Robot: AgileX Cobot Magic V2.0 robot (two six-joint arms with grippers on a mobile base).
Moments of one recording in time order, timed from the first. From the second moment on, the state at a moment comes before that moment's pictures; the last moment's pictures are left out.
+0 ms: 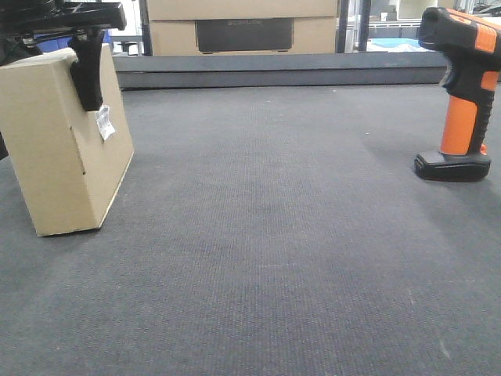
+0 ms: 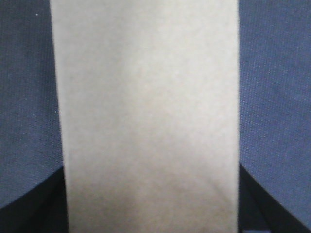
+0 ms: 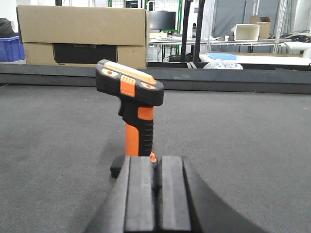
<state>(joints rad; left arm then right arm) -0.30 1.74 -1.53 0.11 1.14 -0.46 -0.08 0.00 0.00 0.11 0.03 -0.07</state>
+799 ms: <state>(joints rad) -0.34 1.70 -1.50 -0.27 0.96 -0.32 -0.08 0.00 0.00 0.11 0.03 -0.07</state>
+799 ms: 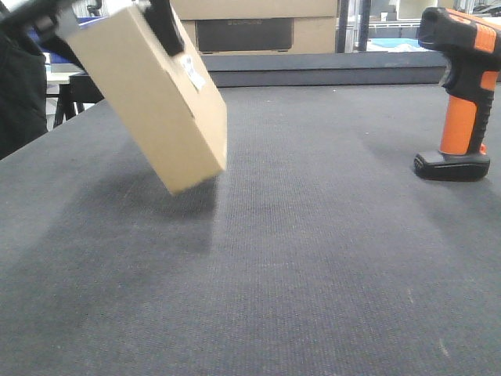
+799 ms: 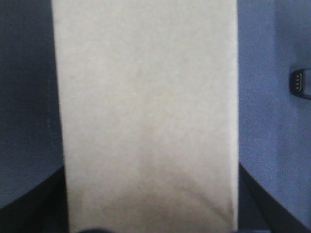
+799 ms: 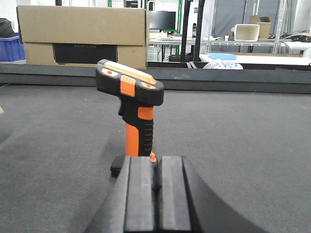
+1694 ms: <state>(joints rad) -0.38 1.72 -1.48 -0.34 0.94 -0.29 -0.08 0.08 -0.20 0.10 0.01 -0.07</state>
